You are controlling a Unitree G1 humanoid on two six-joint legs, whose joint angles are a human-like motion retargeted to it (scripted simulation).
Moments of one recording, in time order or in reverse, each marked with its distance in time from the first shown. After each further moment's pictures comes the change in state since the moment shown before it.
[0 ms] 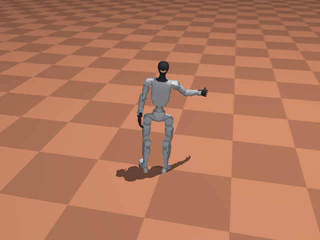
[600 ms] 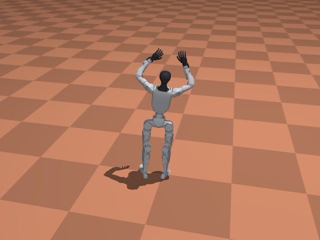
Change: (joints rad) left arm -1.785 1.089 -1.372 -1.451 0.660 -0.324 0.616; right arm -1.476 -0.539 1.487 -0.884 -0.706 0.144 -0.712; waist 0.045 0.071 -0.216; left_leg -0.051 0.027 0.047 -0.001 -0.011 -0.012; right_leg -0.062 0.028 0.022 -0.004 -0.014 -0.001
